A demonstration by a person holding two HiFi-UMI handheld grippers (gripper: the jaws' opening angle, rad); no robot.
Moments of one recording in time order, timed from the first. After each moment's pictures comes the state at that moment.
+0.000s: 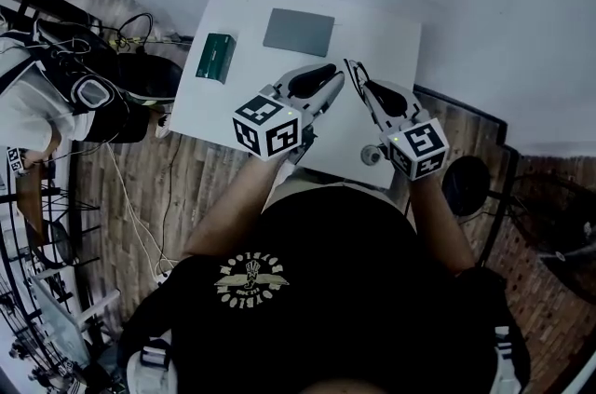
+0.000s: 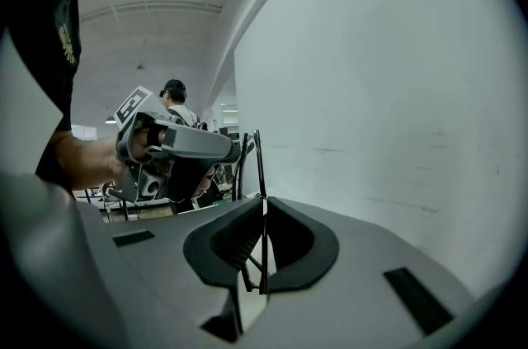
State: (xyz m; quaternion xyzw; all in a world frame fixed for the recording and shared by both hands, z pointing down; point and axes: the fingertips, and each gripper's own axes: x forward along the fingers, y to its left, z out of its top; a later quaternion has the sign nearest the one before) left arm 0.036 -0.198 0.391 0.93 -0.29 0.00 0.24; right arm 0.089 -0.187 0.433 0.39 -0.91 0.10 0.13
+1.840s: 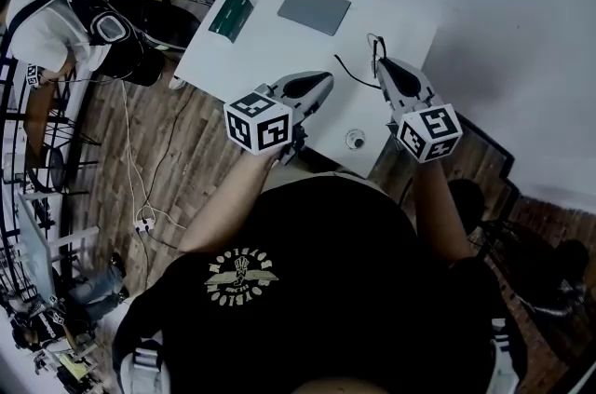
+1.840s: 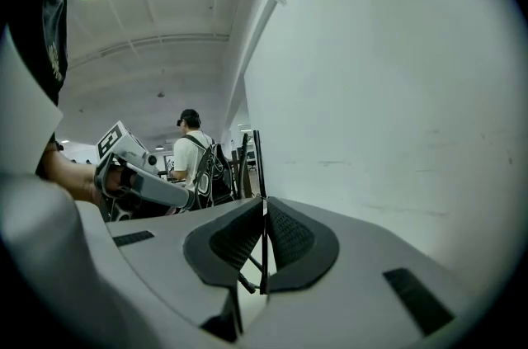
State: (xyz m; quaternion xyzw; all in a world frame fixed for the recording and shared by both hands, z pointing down) left arm 0.079 -0.129 0.422 0.88 -0.39 0.02 0.28; right arm 0.162 -0.181 0.418 0.32 -0.94 0.10 0.05
